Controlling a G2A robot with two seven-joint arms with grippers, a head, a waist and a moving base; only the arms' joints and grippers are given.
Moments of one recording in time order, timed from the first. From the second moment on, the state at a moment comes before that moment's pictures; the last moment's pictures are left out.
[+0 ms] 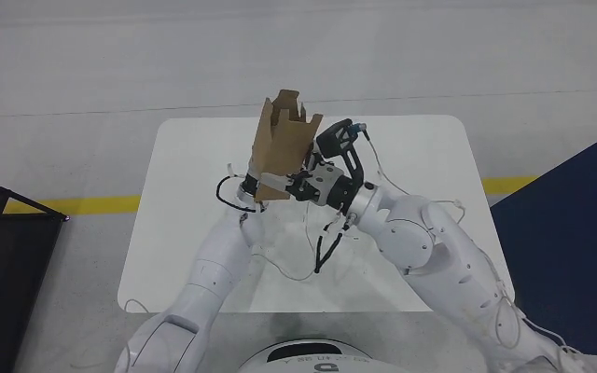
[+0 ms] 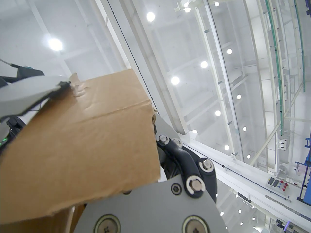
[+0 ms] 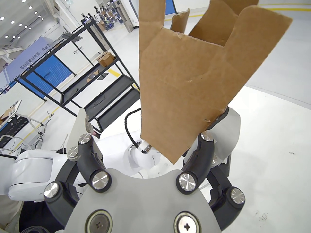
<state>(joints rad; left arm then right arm) 1.09 -1.56 -1.17 -0.91 -2.02 0.83 -0.99 -1.24 -1.14 0.99 -2.06 -0.58 0.01 0.49</state>
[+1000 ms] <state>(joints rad) 1.12 -1.52 -1.14 -1.03 -1.93 0.73 -1.09 -1.17 -1.15 1.10 -2.14 -0.82 0.59 0.61</state>
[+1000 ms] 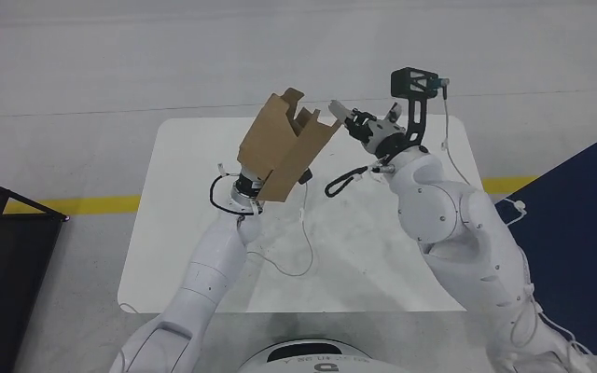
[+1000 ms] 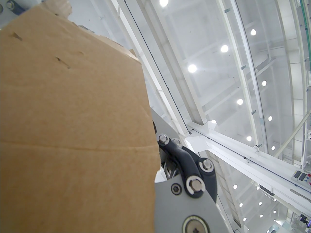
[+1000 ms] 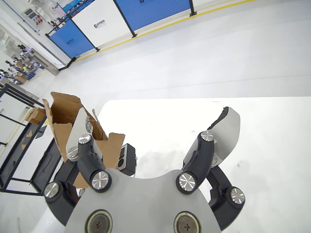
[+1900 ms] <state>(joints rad) 1.10 -1.48 -1.05 -1.03 -1.90 0.63 -1.19 -1.20 -1.19 0.99 -2.28 -0.97 0.68 0.69</state>
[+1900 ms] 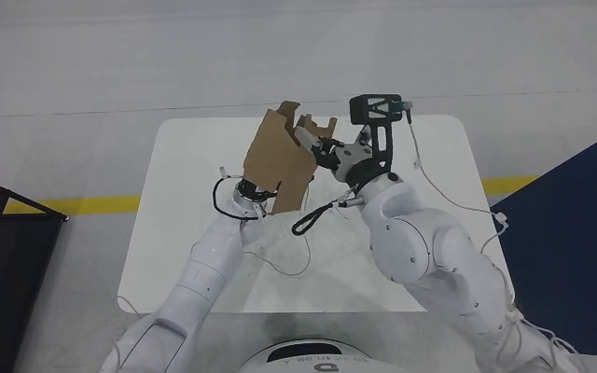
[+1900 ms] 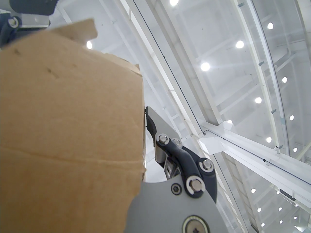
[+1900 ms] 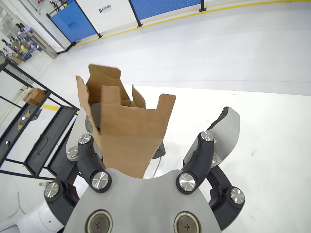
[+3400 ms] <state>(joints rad) 1.04 -1.38 -0.86 -1.03 -1.91 0.48 -1.34 -1.09 -1.21 0.99 -2.22 -0.93 0.58 1.06</state>
